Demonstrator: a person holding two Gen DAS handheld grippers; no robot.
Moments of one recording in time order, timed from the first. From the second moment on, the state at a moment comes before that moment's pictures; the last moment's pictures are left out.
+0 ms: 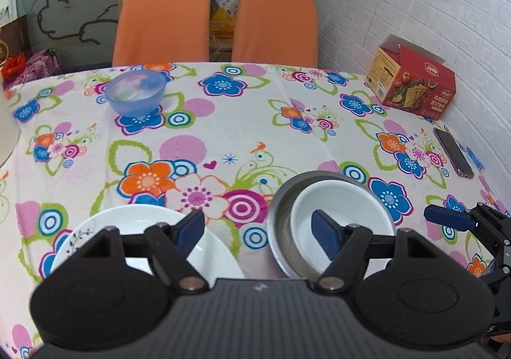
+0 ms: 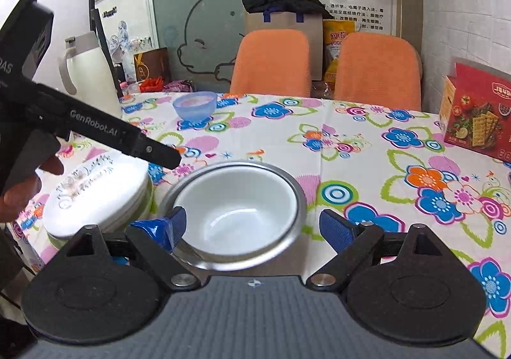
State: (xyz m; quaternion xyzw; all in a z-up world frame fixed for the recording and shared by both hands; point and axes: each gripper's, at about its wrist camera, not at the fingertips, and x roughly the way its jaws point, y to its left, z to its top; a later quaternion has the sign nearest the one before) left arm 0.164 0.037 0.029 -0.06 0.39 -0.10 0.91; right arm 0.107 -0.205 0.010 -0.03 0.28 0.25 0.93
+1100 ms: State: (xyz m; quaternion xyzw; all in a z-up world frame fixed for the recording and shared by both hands) left arm 0.182 0.200 0.022 -0.13 0.37 0.03 0.92; right arm 0.206 -0.026 0.059 -0.11 0.28 0.28 0.91
